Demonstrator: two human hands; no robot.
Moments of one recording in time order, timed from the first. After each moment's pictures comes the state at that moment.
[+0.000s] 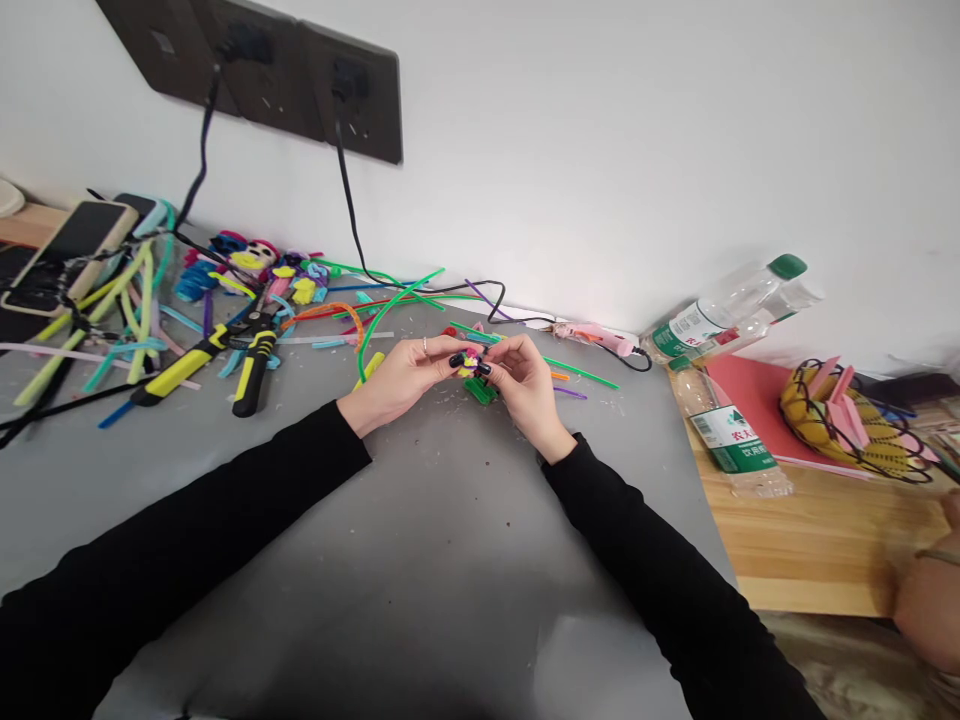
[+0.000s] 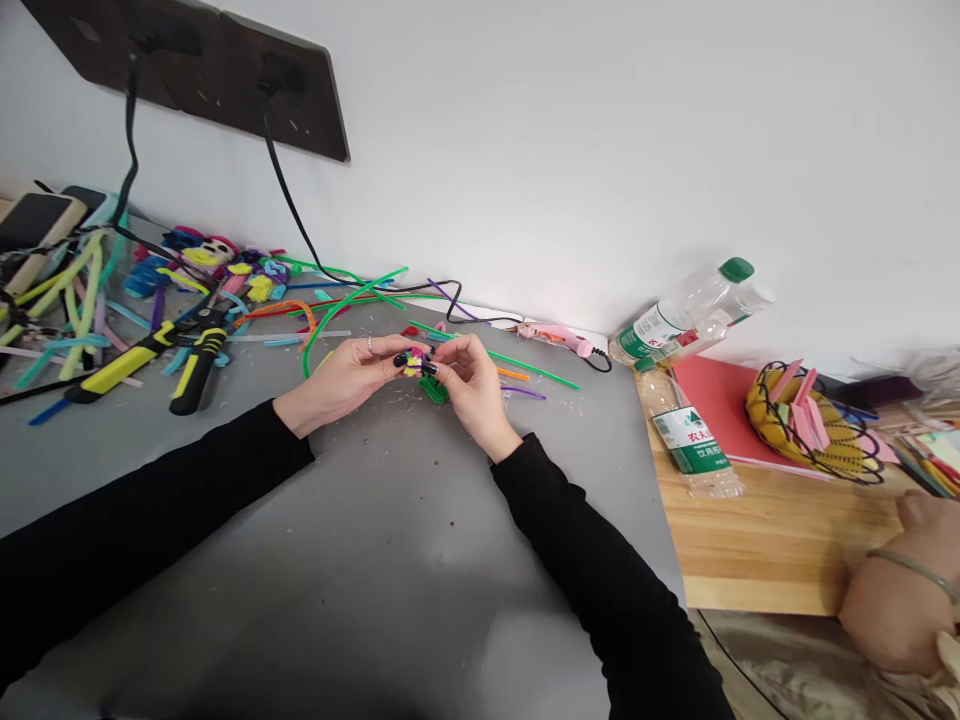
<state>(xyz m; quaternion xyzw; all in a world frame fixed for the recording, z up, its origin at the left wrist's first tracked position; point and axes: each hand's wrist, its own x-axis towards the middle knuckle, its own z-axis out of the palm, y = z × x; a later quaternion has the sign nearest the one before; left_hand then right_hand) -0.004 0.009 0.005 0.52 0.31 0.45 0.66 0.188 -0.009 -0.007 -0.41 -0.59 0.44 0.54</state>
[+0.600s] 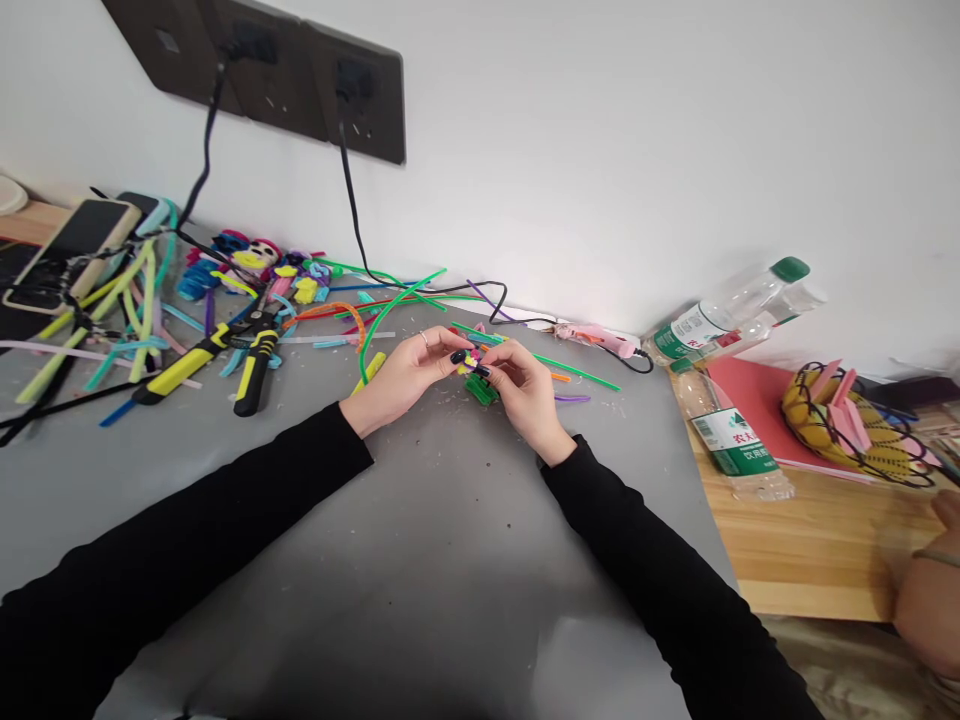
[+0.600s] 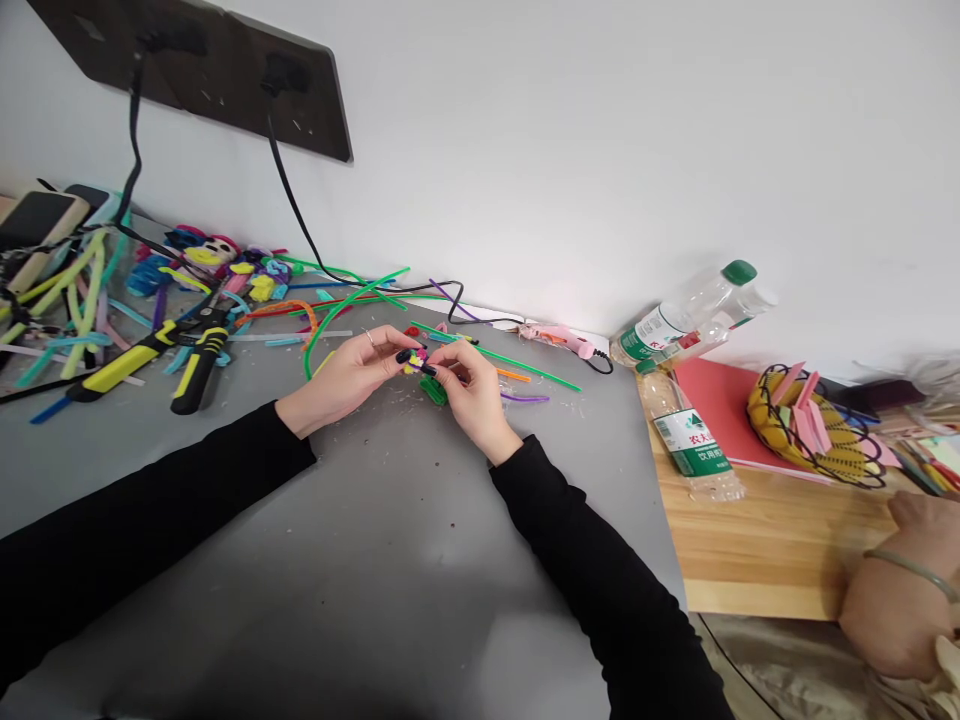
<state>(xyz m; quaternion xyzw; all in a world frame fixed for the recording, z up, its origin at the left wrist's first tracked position) -0.005 0.009 0.004 0.55 0.34 0.46 0.61 0.188 -0.012 -0.003 -0.42 -0.66 0.37 0.51</state>
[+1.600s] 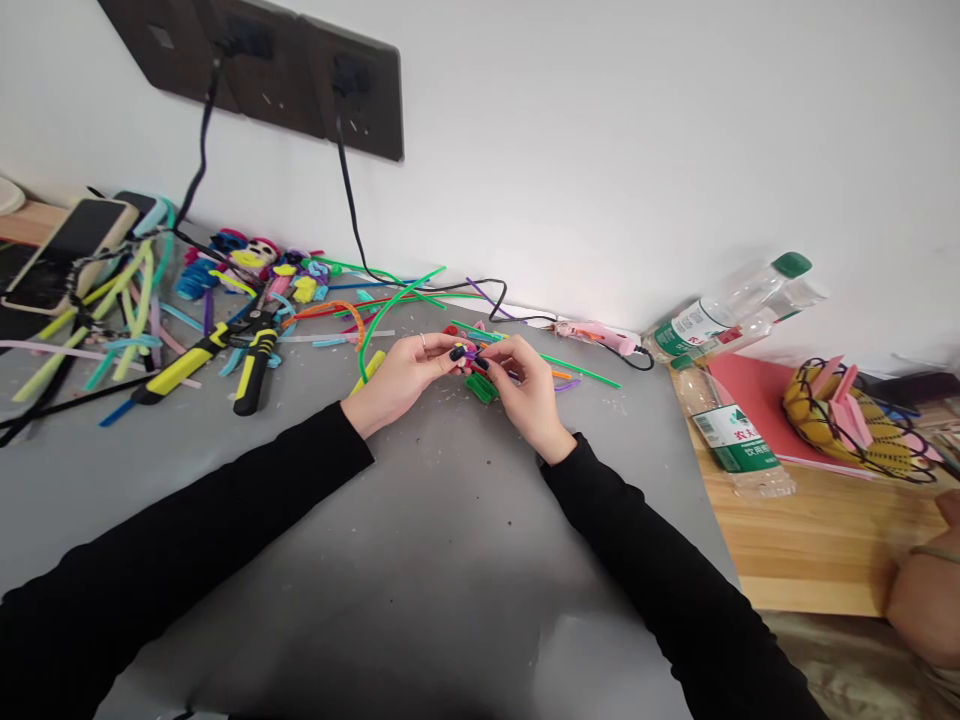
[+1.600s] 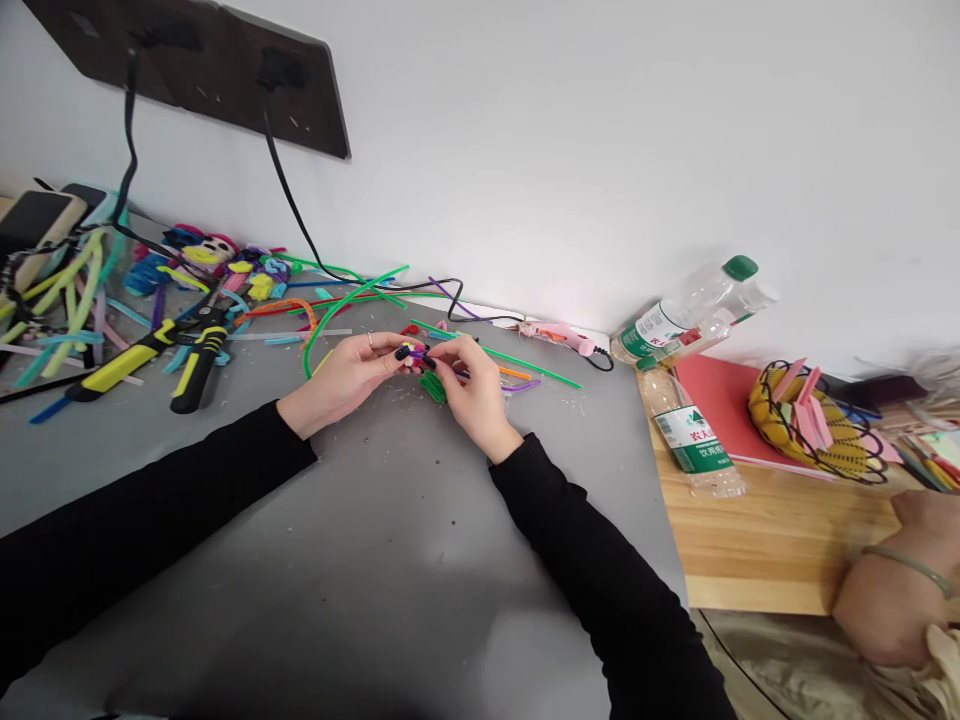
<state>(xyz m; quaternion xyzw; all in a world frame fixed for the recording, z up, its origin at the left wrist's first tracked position) -0.001 0.009 0.003 0.46 0.33 0.46 0.68 0.188 -0.015 0.002 -0.45 -0.69 0.28 0.49</state>
